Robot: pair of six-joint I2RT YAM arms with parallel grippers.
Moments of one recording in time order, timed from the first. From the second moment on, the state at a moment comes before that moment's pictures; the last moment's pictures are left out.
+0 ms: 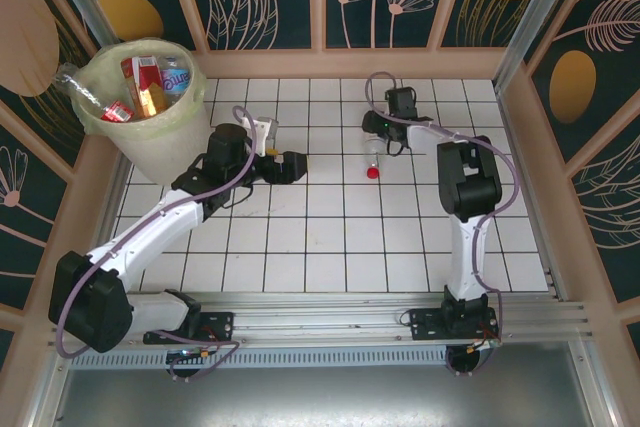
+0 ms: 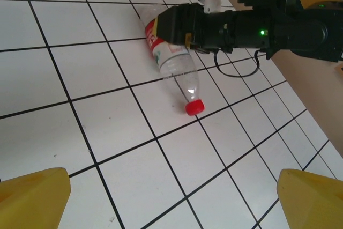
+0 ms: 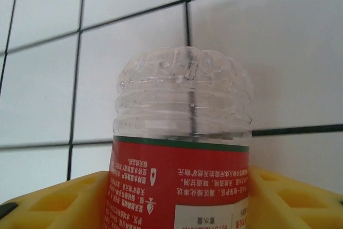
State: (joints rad) left arm -0.50 1.28 0.93 -0.14 0.32 -0.40; right arm 0.26 2.15 1.49 -0.12 -0.10 0.38
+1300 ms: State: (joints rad) left arm -0.50 1.23 0.93 -0.15 0.31 -0.41; right arm 0.36 1.83 1.12 -0.25 0.06 0.18
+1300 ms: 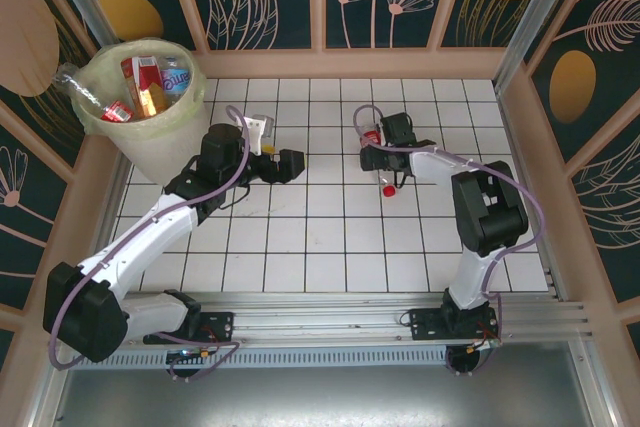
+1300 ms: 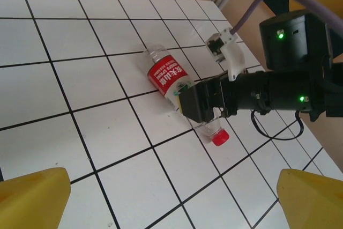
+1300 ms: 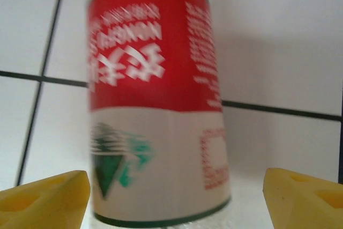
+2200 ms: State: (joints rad) left arm -0.50 1.25 0.66 0.32 0.36 -0.77; right arm 0.45 1.58 0.88 -0.14 -0.04 0.24
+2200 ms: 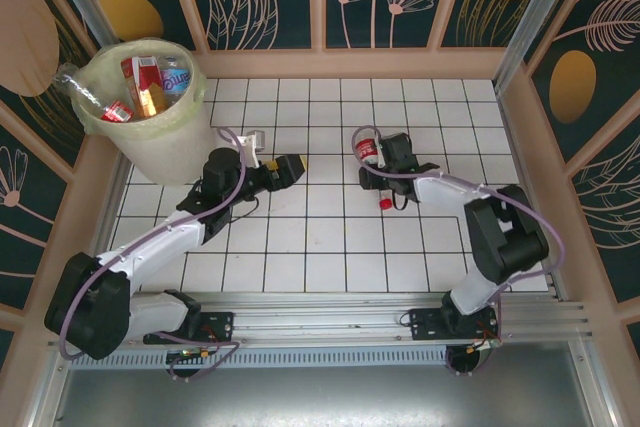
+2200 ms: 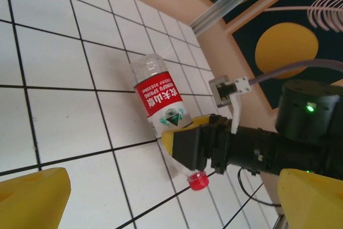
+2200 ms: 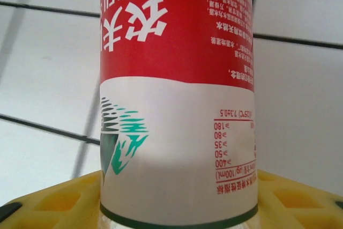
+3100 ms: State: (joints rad) left arm -0.52 1.44 0.67 0.67 0.51 -1.06; right arm 0.55 1.33 0.76 0.17 -0.73 0.42
